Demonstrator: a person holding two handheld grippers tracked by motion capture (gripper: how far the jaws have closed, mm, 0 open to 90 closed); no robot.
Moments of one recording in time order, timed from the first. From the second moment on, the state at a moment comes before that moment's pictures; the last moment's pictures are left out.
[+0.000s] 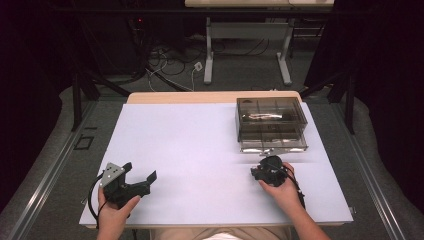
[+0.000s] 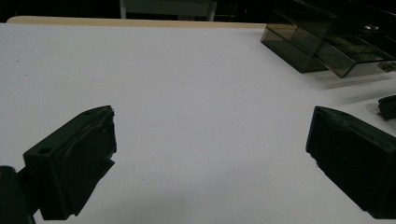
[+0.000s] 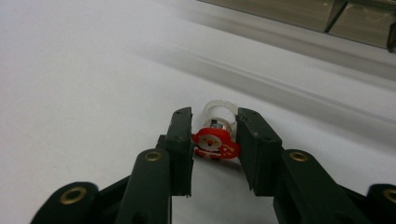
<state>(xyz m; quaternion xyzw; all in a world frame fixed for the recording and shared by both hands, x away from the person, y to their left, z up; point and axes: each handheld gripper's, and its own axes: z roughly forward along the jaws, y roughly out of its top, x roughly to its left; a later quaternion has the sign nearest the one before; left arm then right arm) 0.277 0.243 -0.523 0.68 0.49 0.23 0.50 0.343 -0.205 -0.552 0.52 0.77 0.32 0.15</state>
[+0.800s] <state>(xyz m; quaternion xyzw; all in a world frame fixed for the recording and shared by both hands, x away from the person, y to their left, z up) 0.277 0.243 -0.523 0.67 0.49 0.22 0.51 0.342 -0.205 -0.551 0.53 0.77 0.33 0.15</state>
